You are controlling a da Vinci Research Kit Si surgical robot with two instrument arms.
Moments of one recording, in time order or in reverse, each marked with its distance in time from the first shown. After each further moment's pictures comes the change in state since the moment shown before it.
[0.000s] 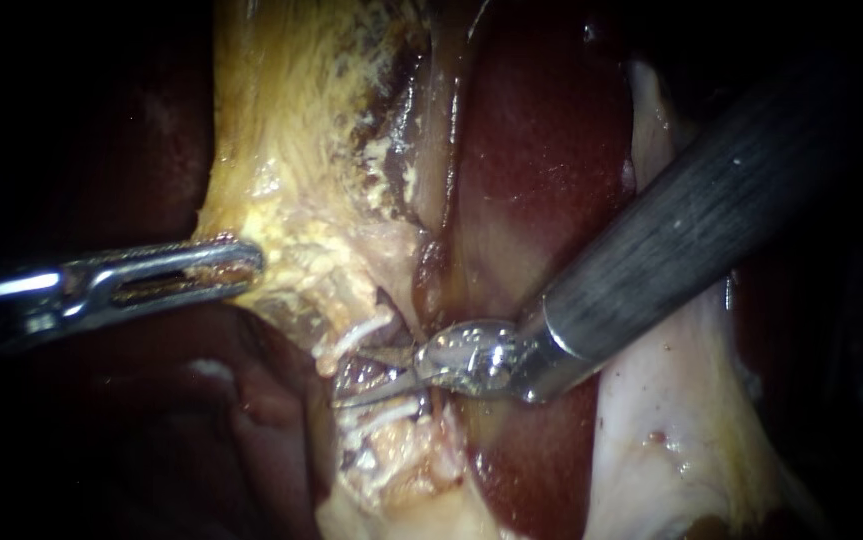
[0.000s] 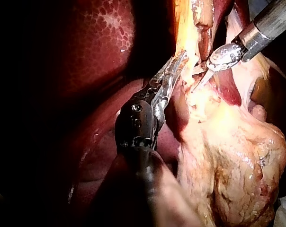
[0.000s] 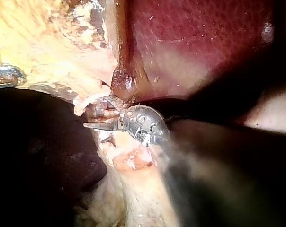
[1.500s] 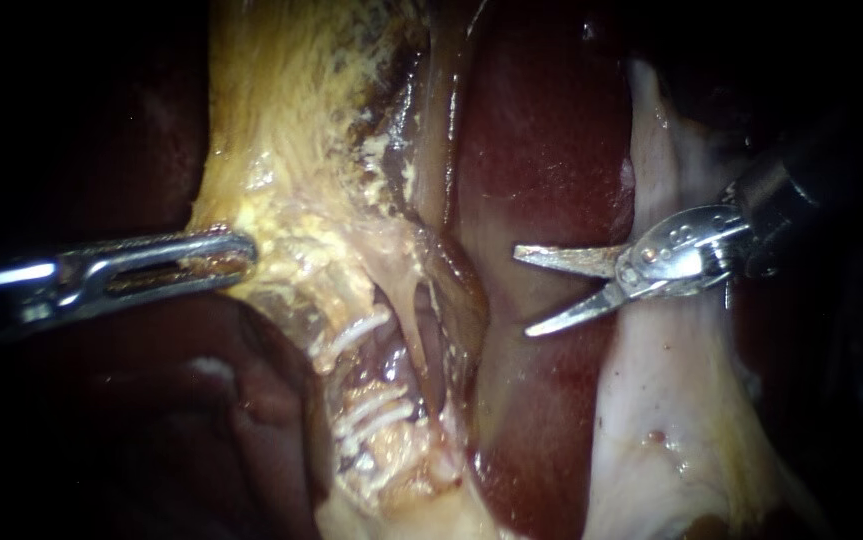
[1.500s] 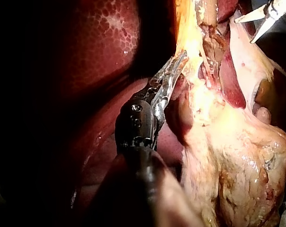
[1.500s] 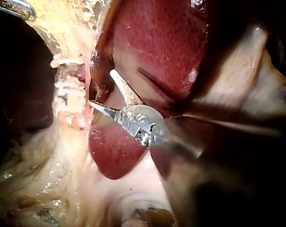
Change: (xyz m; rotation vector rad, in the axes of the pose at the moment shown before) right arm 0.004 0.001 -0.022 -0.185 0.074 -0.432; left arm 0.000 0.002 0.002 -0.014 -0.009 0.004
